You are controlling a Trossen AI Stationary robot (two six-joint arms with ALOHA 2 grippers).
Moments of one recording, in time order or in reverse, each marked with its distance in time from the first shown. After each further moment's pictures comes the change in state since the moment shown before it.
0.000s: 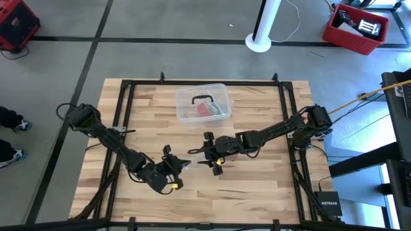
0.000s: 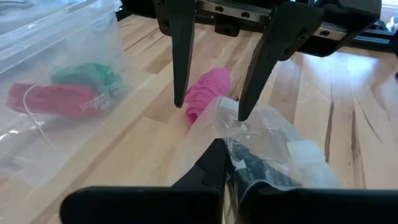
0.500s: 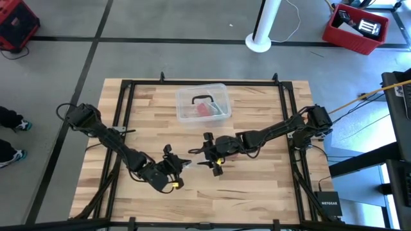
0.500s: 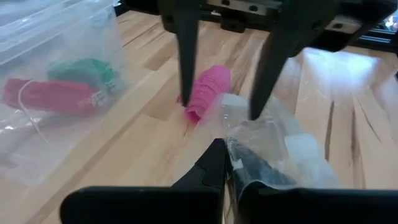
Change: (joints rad) left arm 0.014 0.000 0.000 -0.004 0.023 -0.010; right arm 0.002 0.000 0.000 0.019 -0.034 0.020
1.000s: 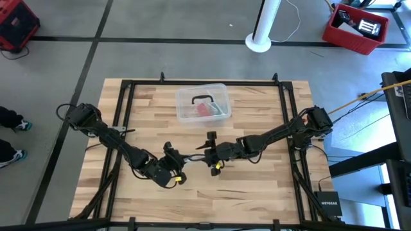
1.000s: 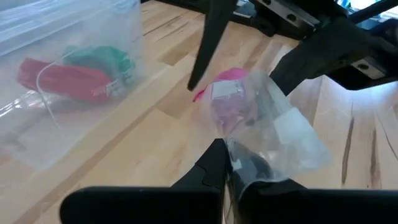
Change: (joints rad) left arm 0.044 0.000 0.000 -0.026 0.000 -0.103; right arm 0.061 0.006 0.000 -0.012 0.290 -0.082
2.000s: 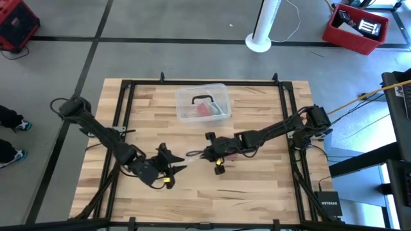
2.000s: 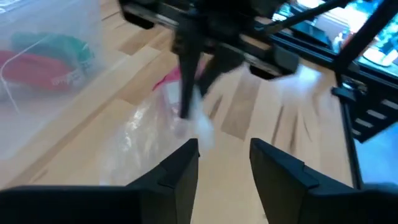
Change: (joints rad) left arm -0.064 -0.190 0.000 -0.131 0.142 -0.052; right arm -0.066 0.011 0.000 -0.110 -0.265 0.051
